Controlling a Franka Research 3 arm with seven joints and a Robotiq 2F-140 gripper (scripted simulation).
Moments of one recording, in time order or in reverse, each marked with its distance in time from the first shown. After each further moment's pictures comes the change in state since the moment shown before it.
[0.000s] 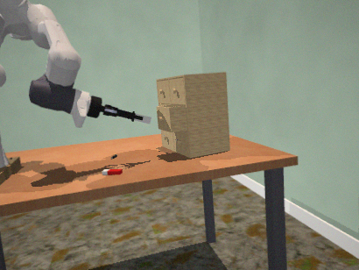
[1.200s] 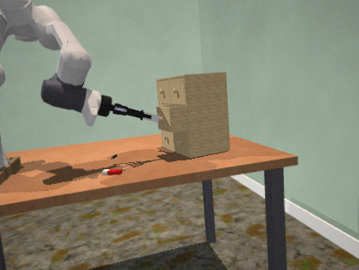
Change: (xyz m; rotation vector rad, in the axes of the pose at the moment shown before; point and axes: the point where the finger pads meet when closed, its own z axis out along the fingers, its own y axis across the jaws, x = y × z) arm -0.013 0.001 0.033 -0.004 -0.003 -0.010
